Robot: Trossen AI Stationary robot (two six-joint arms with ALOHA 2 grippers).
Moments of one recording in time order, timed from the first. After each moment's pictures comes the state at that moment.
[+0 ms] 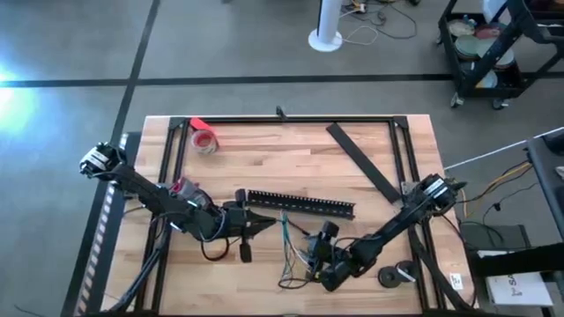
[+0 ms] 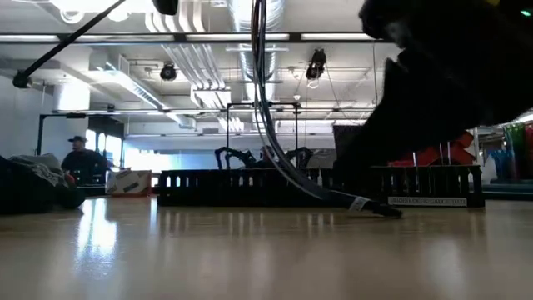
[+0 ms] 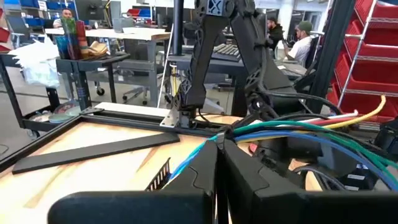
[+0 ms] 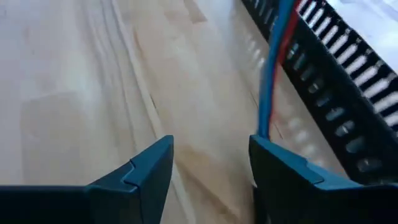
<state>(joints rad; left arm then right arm) -0.55 1.37 0.79 0.56 -0.69 -0.12 0.64 2.01 1.08 -0.19 0.79 0.81</state>
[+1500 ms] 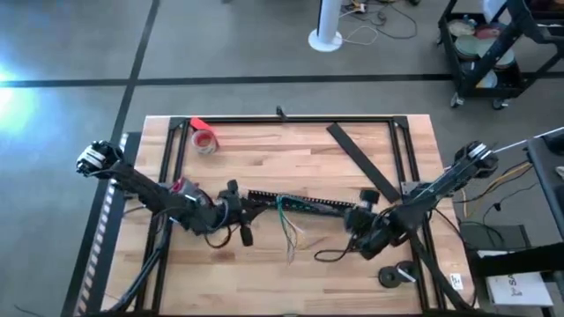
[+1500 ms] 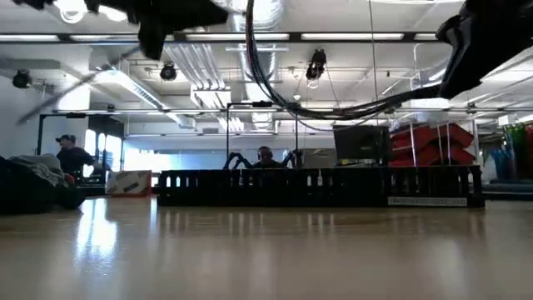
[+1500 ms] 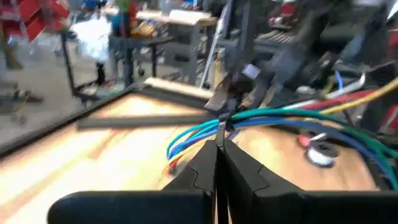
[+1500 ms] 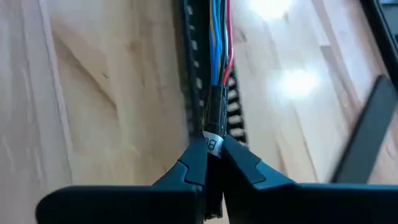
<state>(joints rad) -0.45 1.30 0.63 0.53 -0.75 -0.30 0.62 1.43 0.99 -1.00 0.57 0.74</state>
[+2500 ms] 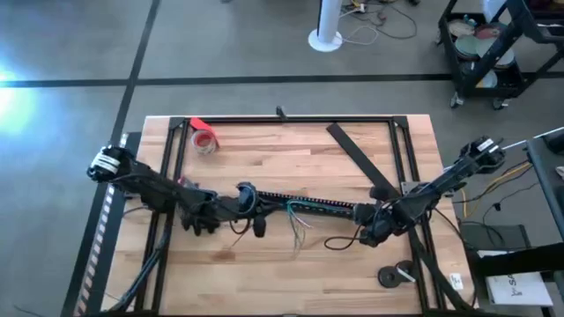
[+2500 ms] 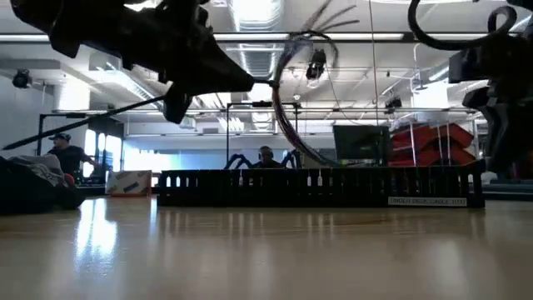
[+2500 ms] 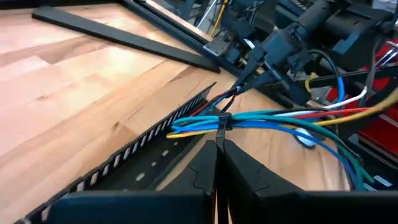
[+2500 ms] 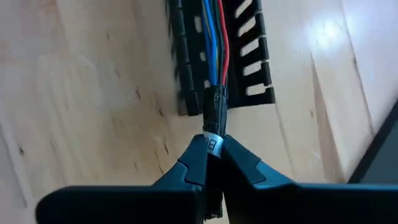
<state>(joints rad) -0.29 1.50 0.65 0.55 -0.49 -0.65 0.57 1.35 0.64 -0.78 0.38 0.78</state>
